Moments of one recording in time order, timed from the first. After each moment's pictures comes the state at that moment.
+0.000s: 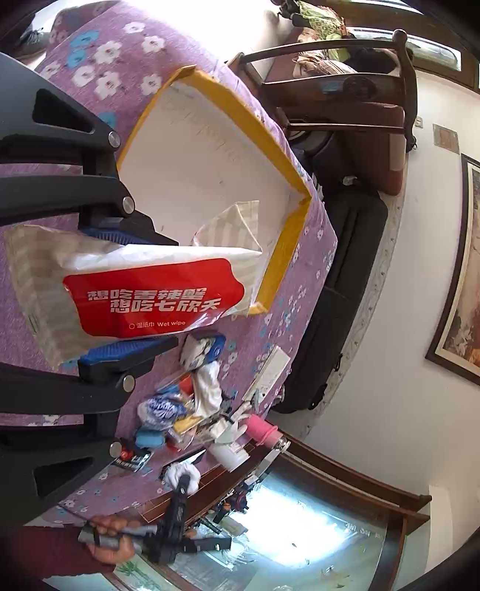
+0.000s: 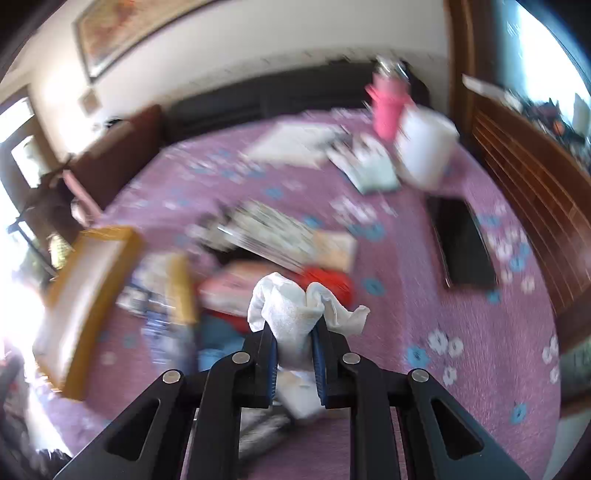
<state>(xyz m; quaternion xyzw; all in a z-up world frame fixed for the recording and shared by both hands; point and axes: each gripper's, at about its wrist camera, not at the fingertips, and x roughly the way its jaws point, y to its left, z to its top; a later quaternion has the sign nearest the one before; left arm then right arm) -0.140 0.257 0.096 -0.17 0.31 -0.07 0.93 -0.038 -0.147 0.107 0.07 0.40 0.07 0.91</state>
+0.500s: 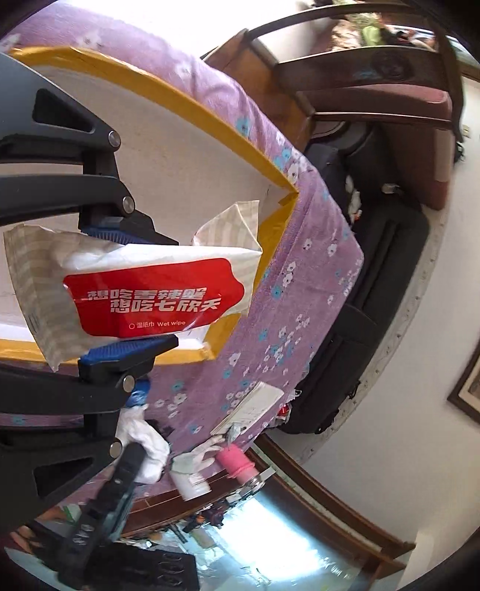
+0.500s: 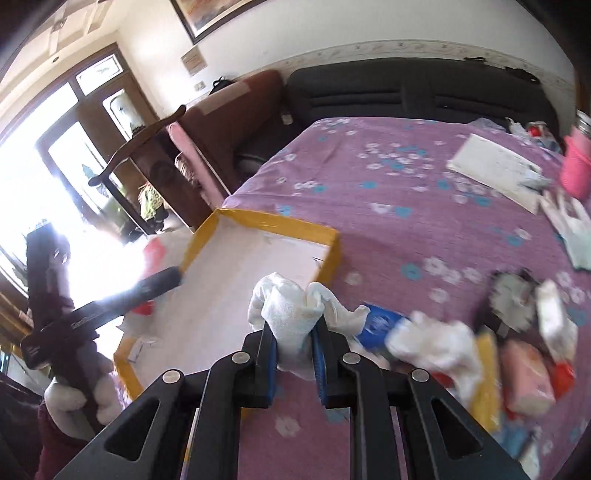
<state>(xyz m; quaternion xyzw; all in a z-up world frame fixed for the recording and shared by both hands) 0.041 0.317 0.090 -0.23 0.39 -0.07 0.89 0.040 0.080 0.118 0.04 0.43 0.26 0.86</state>
